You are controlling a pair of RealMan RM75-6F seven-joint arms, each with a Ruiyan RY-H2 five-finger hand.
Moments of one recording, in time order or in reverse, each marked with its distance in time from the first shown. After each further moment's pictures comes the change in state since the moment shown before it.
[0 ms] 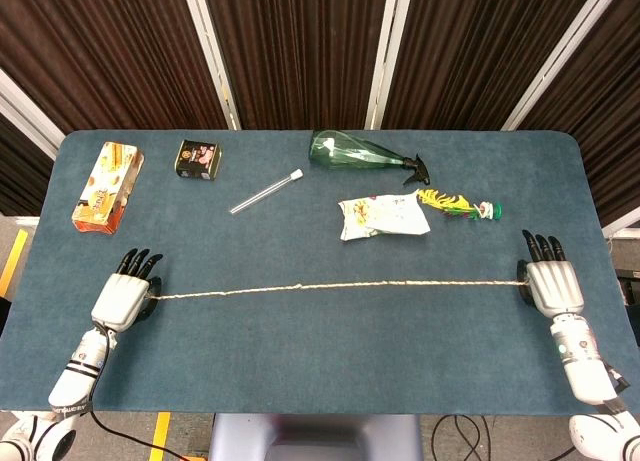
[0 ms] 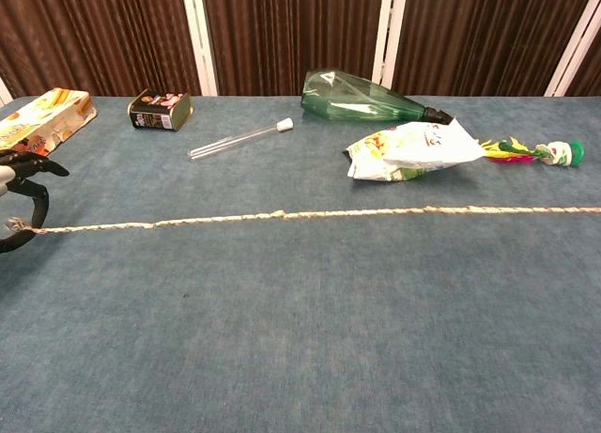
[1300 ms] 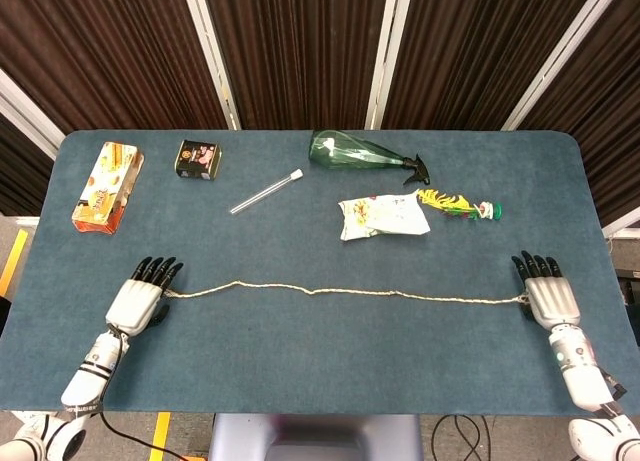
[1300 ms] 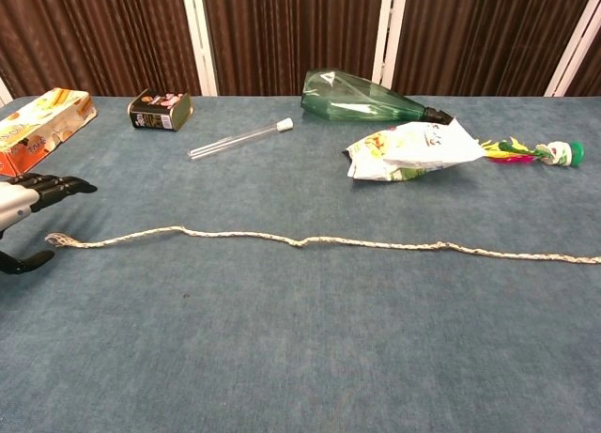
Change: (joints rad) left arm -0.008 -0.044 0.016 0.032 0.009 -0.043 -0.030; right arm -0.015 -0.063 -0.018 0.112 -0.008 -0.125 0.054
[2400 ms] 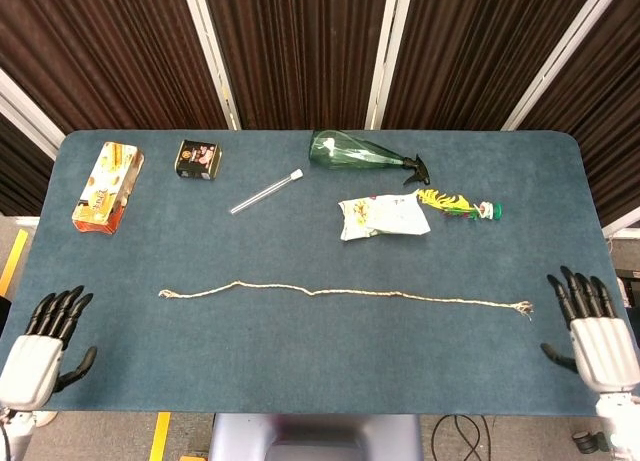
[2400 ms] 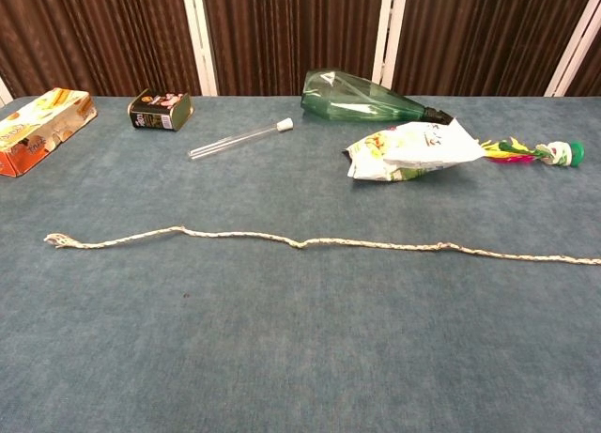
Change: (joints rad) left arm 0.336 0.409 0.095 -0.537 0.129 0.506 -0.010; right arm -0.302 0.347 -0.073 -0.646 -0.244 0.609 -0.095
